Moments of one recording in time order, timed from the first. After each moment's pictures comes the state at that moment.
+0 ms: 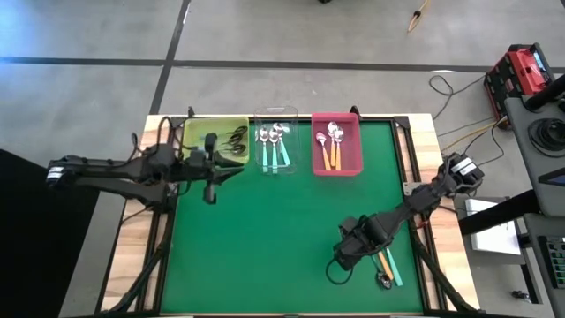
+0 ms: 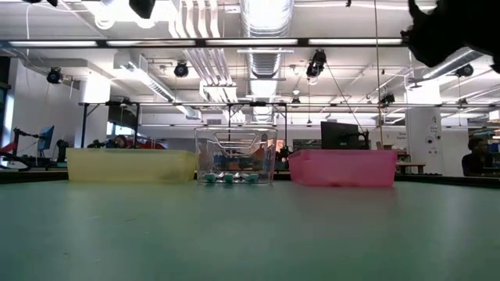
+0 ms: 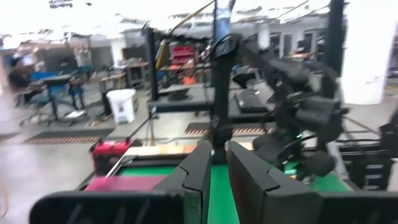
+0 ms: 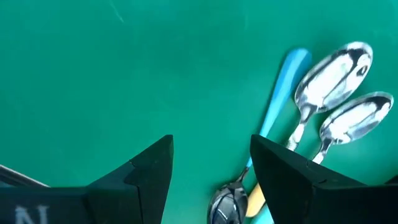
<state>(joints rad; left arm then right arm) 0.01 0.78 0.62 0.25 -0.03 0.07 0.54 1.65 1.19 -1.04 -0.13 1.49</state>
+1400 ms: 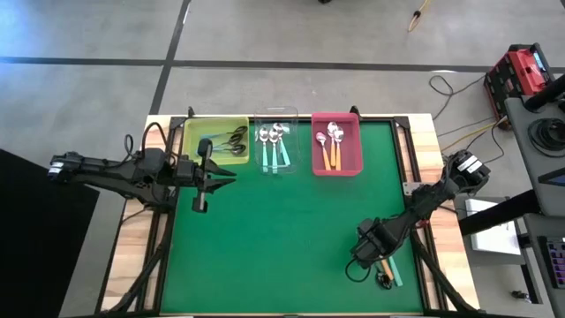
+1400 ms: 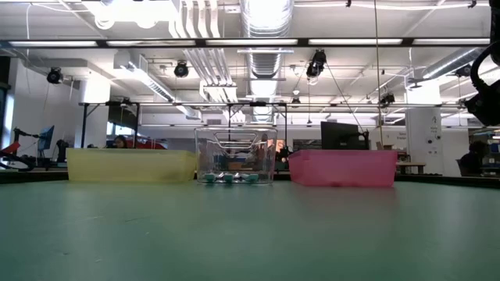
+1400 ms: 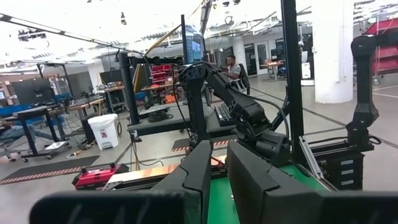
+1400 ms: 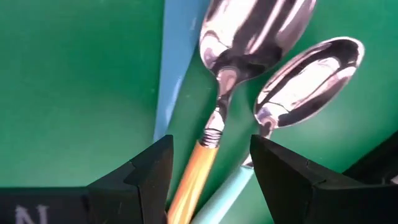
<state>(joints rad) -0.11 0.71 0.62 0.25 -0.04 0.17 0.63 1.59 0.86 -0.91 -0.24 1.60</state>
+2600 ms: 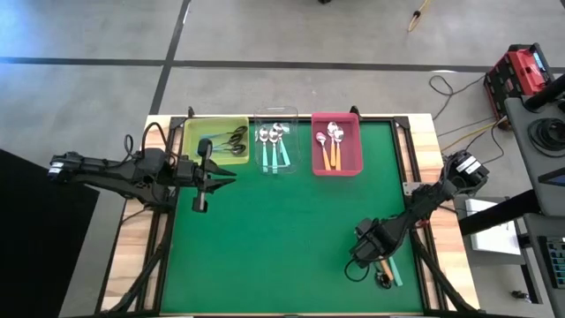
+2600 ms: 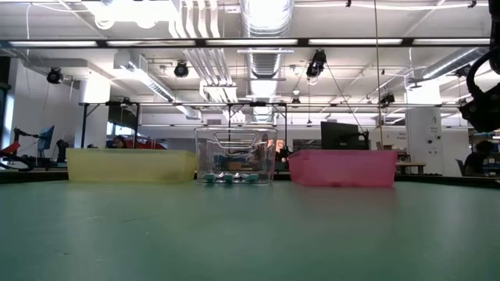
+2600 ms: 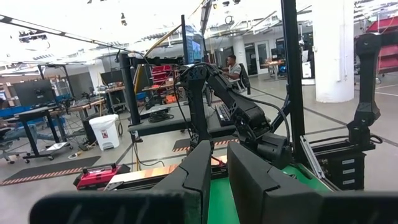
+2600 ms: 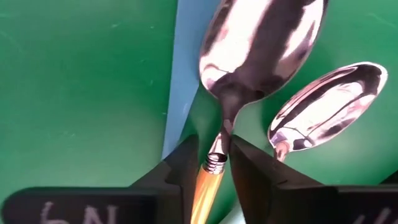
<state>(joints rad) -0.11 0.71 0.62 0.25 -0.04 0.18 0.63 1.63 0.83 -0.84 -0.19 1.60</state>
